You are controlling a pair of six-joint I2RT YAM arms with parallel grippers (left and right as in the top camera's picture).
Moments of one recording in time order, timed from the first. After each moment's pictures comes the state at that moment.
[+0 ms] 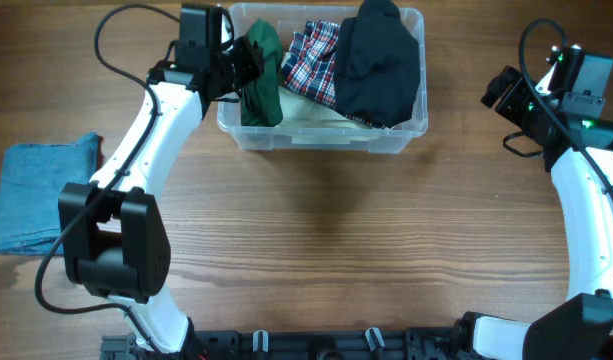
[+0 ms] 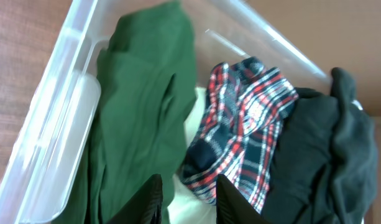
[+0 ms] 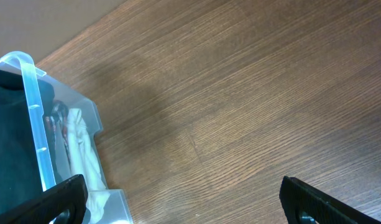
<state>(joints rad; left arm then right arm) -0.19 1.90 1.52 -0.42 0.27 -0.64 -0.21 1.47 1.22 -0.59 -0.01 0.36</state>
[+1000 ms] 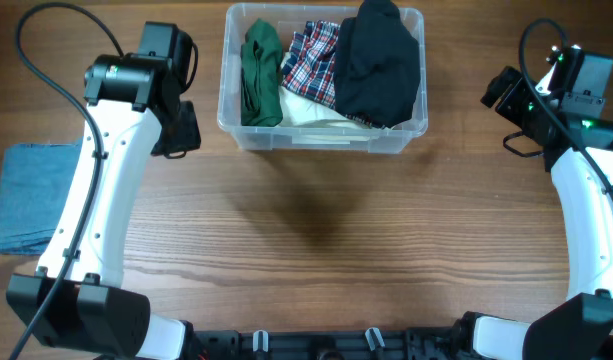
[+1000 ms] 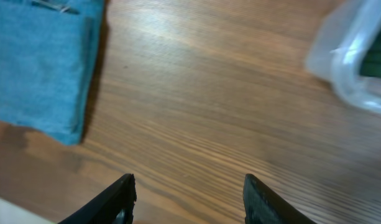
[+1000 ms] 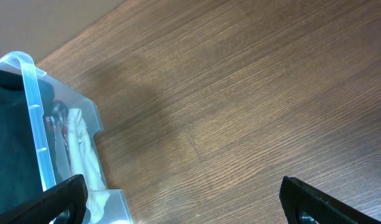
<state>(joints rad) -0.15 1.65 1.65 -1.43 -0.30 -0.38 -0.21 1.47 1.22 -0.59 -0.01 0.36</state>
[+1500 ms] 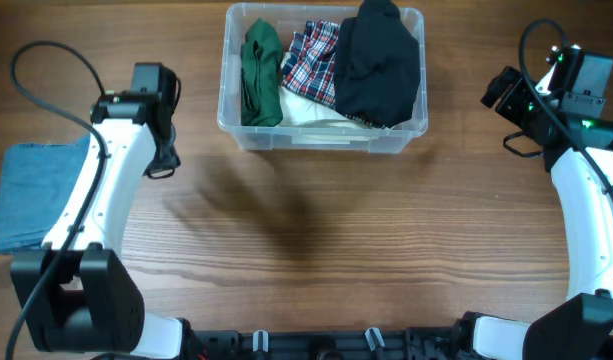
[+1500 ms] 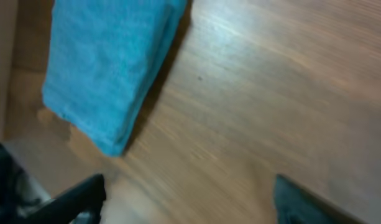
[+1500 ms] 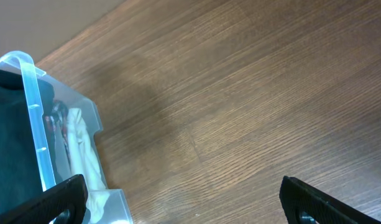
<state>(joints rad) -0.02 1.65 1.27 -1.08 -0.56 -0.39 -0.21 1.47 1.22 -0.59 -0.01 0.36</state>
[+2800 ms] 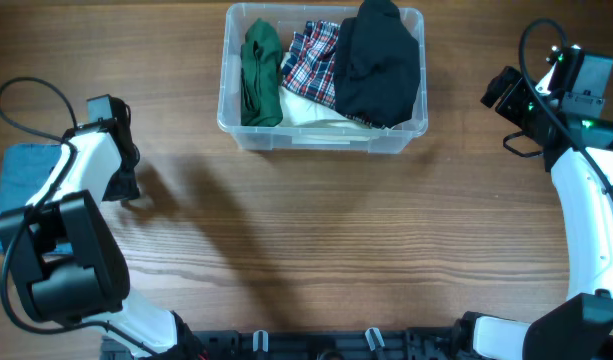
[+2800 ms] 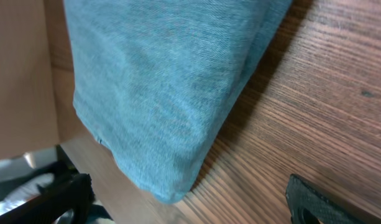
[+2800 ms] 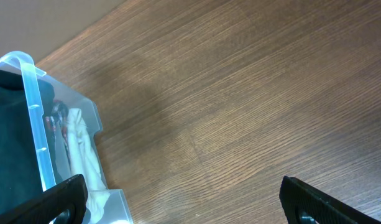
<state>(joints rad) 0.25 1.82 1.11 -0.80 -0.72 -0.04 -0.21 1.47 1.22 -0.59 -0.01 0.36</state>
